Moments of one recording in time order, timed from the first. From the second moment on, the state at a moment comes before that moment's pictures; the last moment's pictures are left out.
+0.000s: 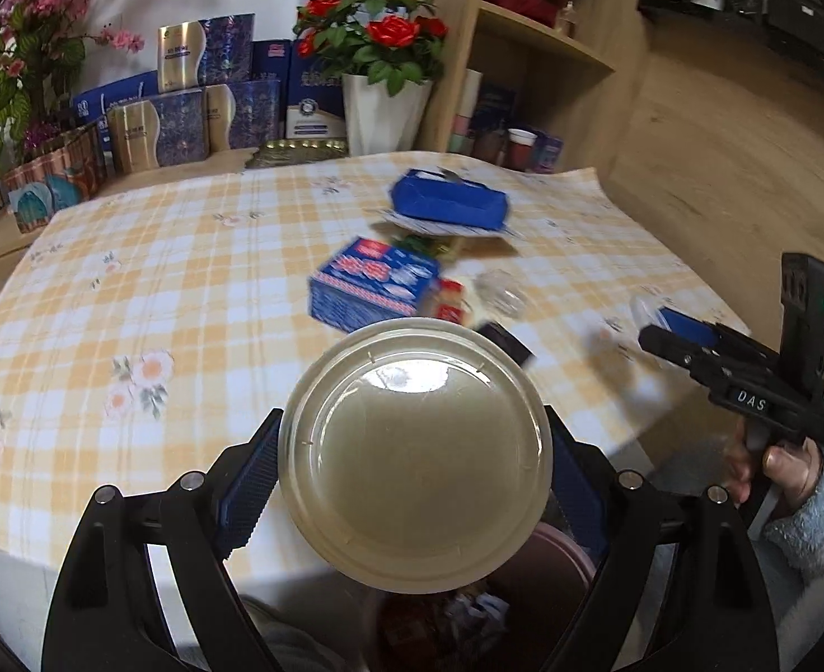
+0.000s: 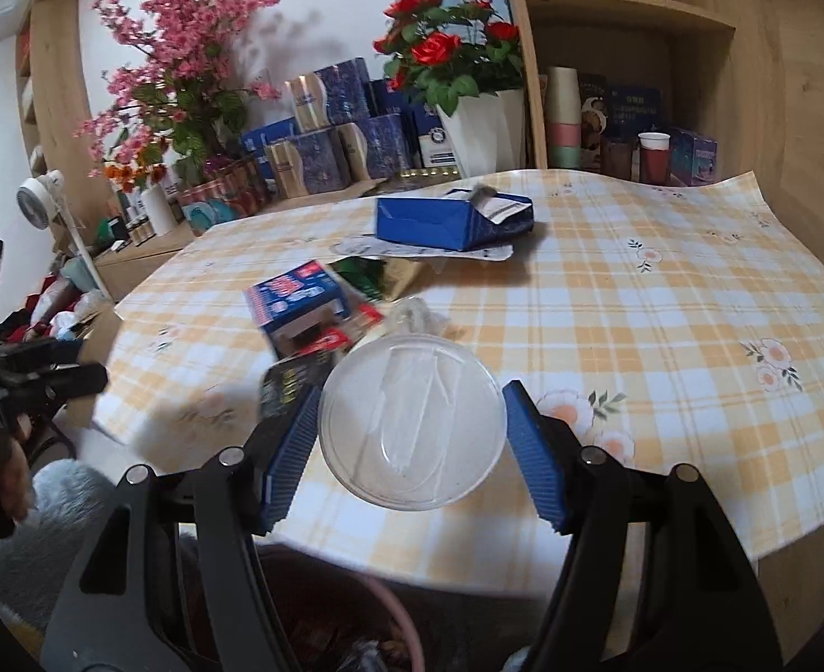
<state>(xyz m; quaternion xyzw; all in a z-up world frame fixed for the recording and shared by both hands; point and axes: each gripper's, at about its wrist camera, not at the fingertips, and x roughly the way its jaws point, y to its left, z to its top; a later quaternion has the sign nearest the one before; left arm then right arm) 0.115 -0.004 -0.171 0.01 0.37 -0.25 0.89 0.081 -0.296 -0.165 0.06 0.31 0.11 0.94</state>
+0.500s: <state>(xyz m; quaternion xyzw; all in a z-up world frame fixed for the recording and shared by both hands) 0.031 -0.048 -0.221 0.08 0.38 -0.30 0.87 0.017 -0.275 -0.163 0.06 0.31 0.12 0.94</state>
